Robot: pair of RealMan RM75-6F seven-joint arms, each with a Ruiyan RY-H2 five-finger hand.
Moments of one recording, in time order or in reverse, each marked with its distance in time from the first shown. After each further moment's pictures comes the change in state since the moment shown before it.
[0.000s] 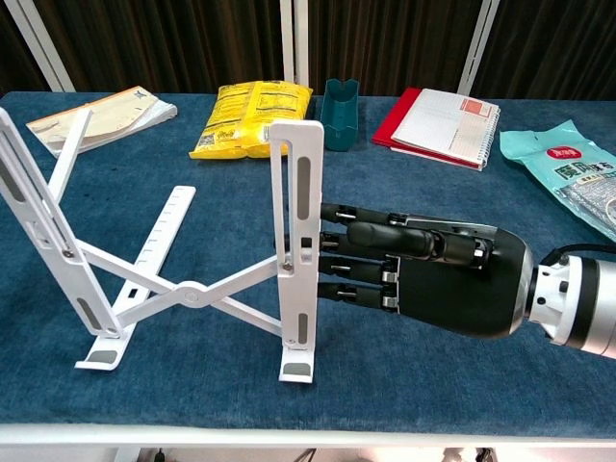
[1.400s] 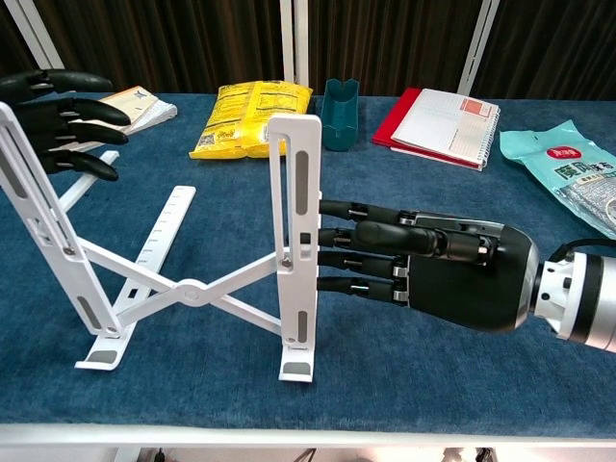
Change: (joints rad) left arm -0.160 -0.152 0.042 0.125 0.094 -0.079 -0.441; right arm -0.018 0.018 0.014 -0.020 0.038 -0.030 -0.062
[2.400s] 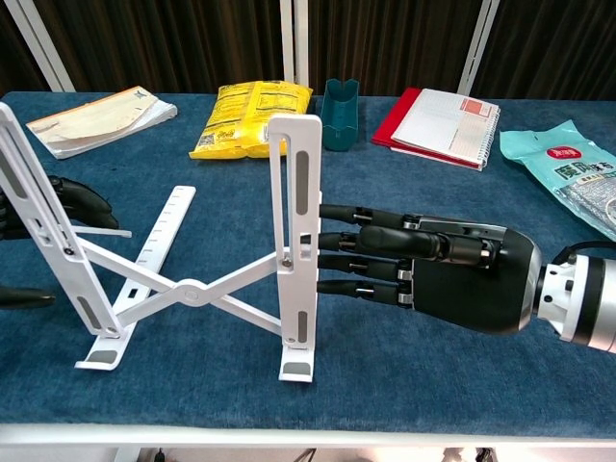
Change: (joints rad) left arm 0.074 -0.042 0.037 0.017 -0.093 -0.109 0.501; right arm -0.006 0.003 0.003 0.005 0.003 -0.017 0.003
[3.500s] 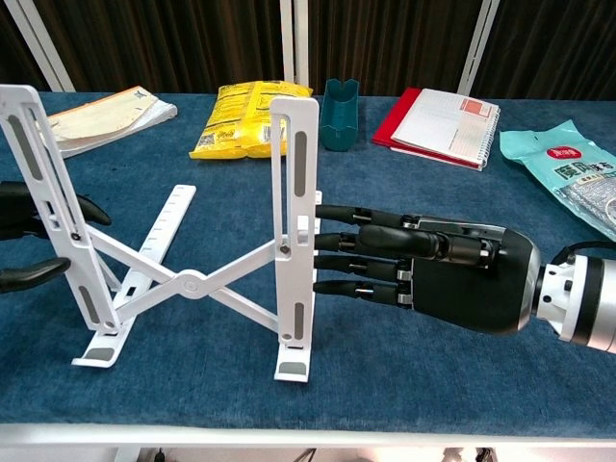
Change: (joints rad) left arm 0.093 -0.044 -0.059 -0.100 -0.079 0.011 0.192; right arm -0.001 -0.001 0.004 0.001 -0.002 -0.007 -0.006
